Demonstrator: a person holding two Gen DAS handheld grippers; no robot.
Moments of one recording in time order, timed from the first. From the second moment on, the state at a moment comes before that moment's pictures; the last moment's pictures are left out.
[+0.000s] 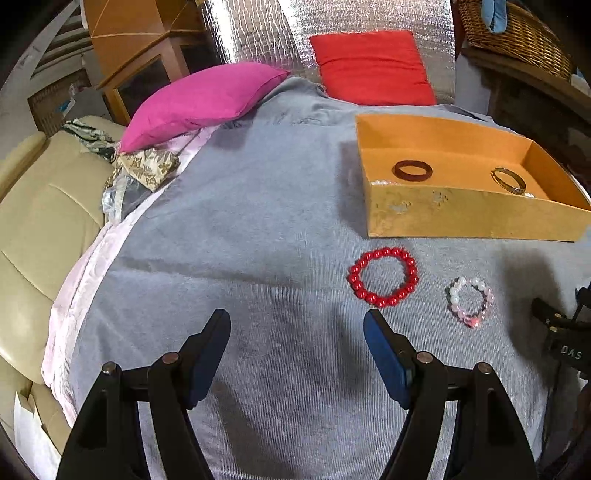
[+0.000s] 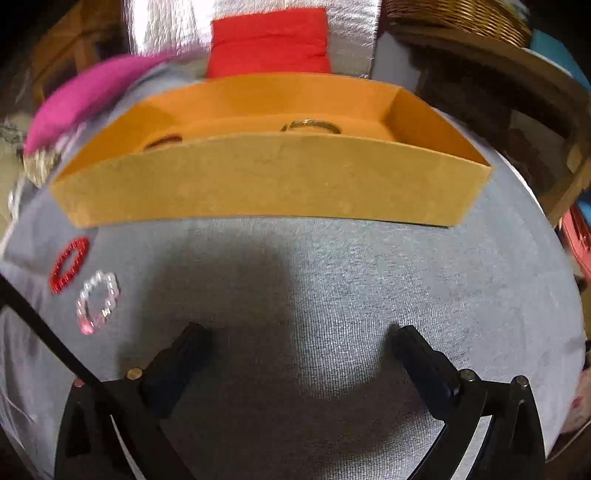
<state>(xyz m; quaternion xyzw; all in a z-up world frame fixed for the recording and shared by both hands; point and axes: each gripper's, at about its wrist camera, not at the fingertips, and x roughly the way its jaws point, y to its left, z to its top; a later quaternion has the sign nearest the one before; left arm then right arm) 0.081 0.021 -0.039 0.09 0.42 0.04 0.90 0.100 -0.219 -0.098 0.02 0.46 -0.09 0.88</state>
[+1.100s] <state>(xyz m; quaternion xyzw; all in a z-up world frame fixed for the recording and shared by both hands) 0.082 0.012 -0.043 0.05 0.43 -0.02 0.90 0.063 -0.229 -0.095 -0.02 0.49 0.01 0.87</state>
